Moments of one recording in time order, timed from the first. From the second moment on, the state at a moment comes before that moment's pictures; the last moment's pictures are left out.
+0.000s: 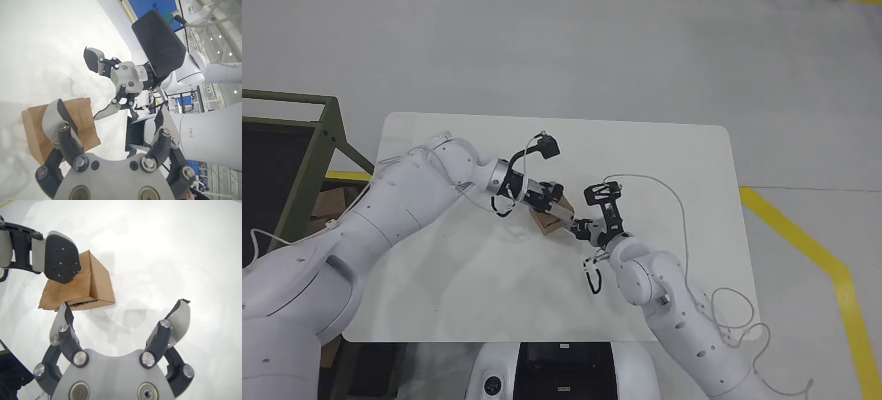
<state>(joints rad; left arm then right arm) 0.41 -1.01 -0.31 -1.05 -0.40 -0.74 -1.08 -1.28 -1.37 0.95 -1.65 -1.05 0.19 0.53</state>
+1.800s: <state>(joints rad) 0.40 -1.03 -0.29 -1.01 -0.41 -0.74 -1.08 -1.25 -1.39 0.96 -1.60 -1.02 0.17 0.54</state>
